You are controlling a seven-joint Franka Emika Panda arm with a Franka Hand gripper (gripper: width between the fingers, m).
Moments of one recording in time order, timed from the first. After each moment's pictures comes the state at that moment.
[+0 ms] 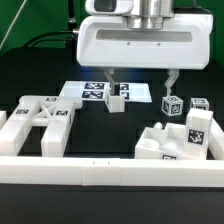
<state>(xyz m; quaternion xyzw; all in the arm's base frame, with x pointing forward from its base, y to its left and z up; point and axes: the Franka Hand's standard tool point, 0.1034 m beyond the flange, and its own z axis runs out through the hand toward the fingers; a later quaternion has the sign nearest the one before) 0.552 0.026 0.079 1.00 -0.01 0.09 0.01</state>
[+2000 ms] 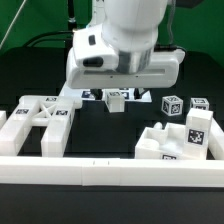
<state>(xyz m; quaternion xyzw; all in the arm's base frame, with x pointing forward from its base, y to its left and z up) 0.440 -0.002 0.025 0.95 0.05 -0.32 0.02</state>
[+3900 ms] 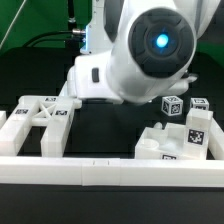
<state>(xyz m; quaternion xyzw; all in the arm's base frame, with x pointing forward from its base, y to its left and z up) 0.482 0.005 0.056 0.88 0.07 -0.46 0.01</state>
